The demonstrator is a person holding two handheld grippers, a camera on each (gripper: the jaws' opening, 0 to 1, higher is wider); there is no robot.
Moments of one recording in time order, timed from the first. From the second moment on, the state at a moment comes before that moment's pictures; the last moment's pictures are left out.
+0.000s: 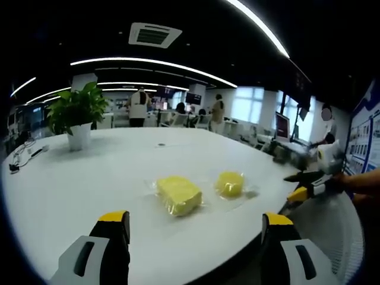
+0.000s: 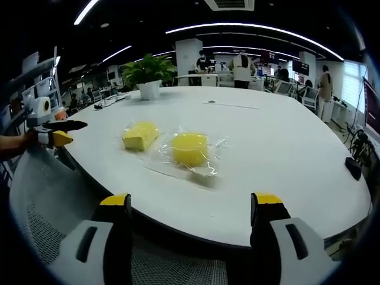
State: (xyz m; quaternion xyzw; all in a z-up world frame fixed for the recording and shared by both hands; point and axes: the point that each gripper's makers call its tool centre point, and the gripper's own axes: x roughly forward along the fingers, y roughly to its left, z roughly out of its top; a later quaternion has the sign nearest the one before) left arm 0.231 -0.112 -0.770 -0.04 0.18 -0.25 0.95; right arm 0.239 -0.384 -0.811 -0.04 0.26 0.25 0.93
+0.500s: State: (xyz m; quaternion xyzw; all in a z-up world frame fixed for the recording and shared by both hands) left arm 0.229 -0.114 -0.768 -0.03 0.18 -0.25 0.95; right arm 0.241 -0.386 -0.807 -0.03 0.25 0.24 0.94
